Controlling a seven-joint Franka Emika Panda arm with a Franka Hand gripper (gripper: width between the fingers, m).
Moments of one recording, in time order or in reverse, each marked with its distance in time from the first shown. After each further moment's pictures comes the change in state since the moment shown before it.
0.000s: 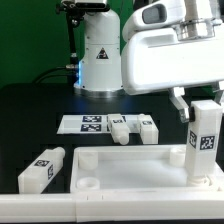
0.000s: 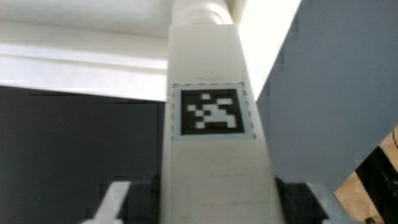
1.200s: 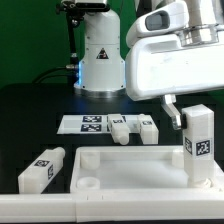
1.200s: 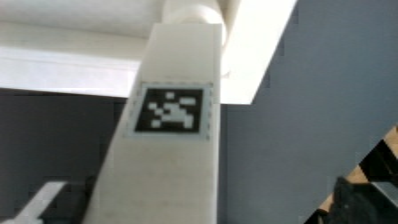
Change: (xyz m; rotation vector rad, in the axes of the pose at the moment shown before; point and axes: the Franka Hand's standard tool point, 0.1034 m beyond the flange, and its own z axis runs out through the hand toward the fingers) arm 0.007 -0.004 0.004 0.019 -0.090 0.060
